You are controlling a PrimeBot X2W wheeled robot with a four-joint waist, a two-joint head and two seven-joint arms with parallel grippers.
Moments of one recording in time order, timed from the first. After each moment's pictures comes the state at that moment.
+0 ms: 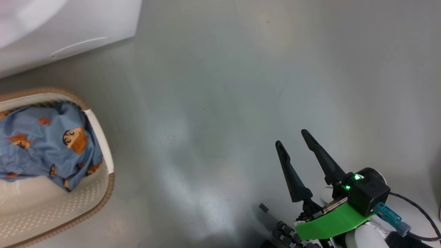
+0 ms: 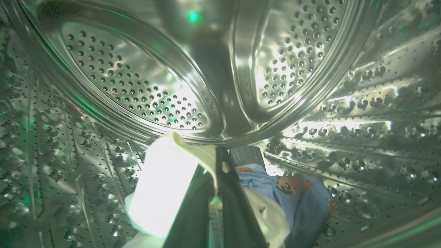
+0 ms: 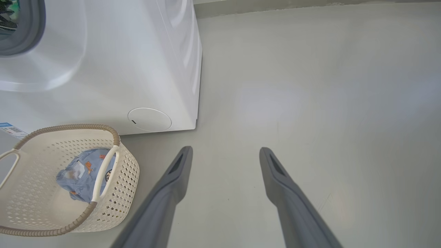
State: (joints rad) left arm -1.41 0.47 -0.02 0.92 -0.09 0.05 -0.26; right arm -0.13 -0.04 0.22 -0.04 0.21 0.13 -0.26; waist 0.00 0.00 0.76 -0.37
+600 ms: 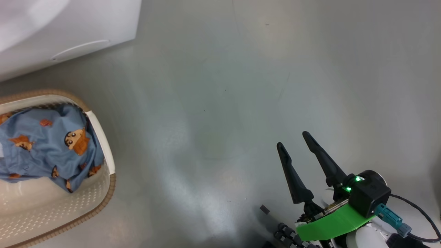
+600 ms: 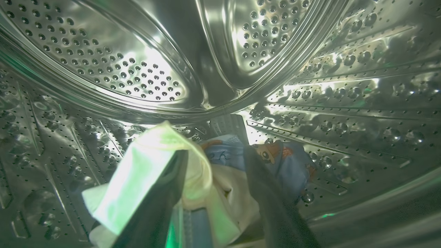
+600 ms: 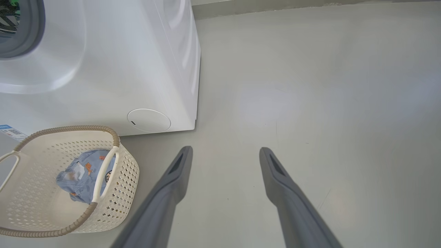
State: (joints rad) left arm -1.50 0.43 -0.11 1.11 -0.05 0.03 -0.15; right arm -0.12 -0.04 0.22 -0.04 0.22 0.13 -0.26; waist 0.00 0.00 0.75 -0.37
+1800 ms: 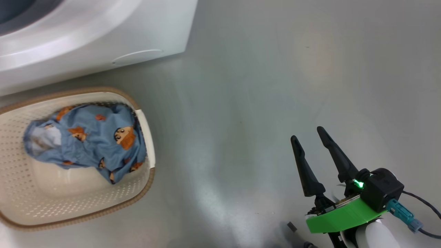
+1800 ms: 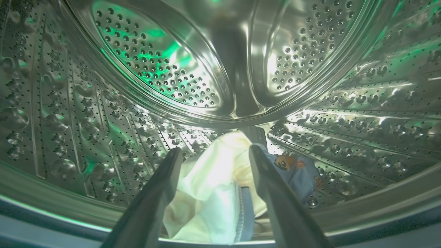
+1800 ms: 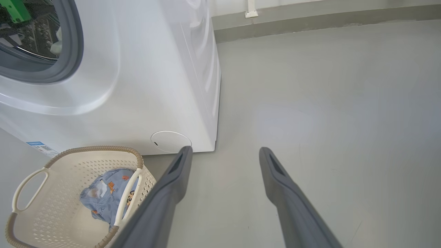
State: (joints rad) left arm -1.46 0.28 -0.09 1.20 -0.16 0.11 -0.24; right arm -0.13 -0.04 0.16 -0.03 0.22 0.13 -0.26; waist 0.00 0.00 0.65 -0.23
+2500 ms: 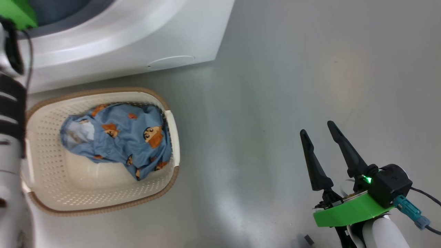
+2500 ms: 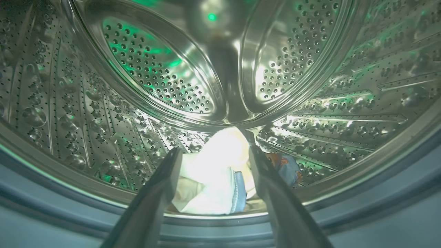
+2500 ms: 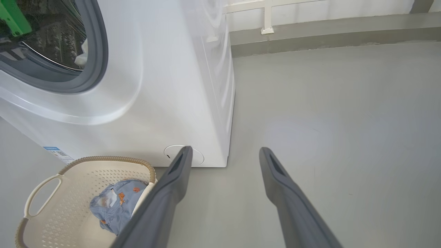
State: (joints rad) left arm -1.30 0.20 -0.09 1.05 -0.22 0.07 -0.26; right arm -0.15 -0.05 0.11 -0.03 0.19 0.13 -0.26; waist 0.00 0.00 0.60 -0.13
